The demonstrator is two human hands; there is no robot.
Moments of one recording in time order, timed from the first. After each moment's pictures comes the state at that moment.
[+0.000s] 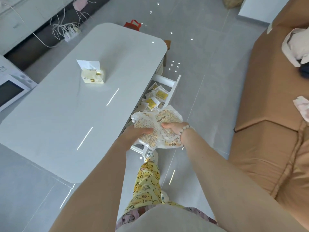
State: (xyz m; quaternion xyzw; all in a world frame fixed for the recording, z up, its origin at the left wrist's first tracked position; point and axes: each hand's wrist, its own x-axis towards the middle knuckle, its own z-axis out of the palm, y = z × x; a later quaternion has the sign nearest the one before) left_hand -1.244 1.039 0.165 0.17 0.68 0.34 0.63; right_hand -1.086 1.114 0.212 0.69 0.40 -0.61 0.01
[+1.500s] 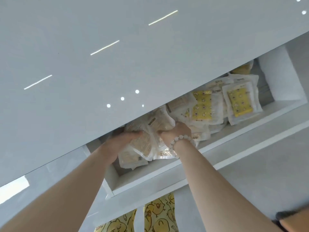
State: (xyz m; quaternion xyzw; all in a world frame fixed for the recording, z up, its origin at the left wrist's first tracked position) left_hand -1.353 1.176 -0.249 -0.27 0.71 0.38 0.53; right_hand -1.292 1.334 -0.222 0.49 0.66 -0.42 0.38
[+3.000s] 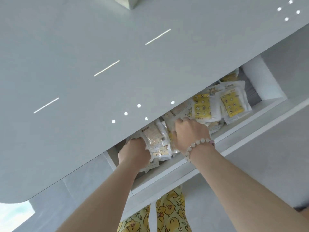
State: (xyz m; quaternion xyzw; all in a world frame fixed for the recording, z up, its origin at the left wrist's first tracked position) left_hand -1.338 1.188 -0.178 0.12 0.87 -0.04 0.48; right_hand -1.288 1.333 -0.151 0.16 0.94 -0.08 0.30
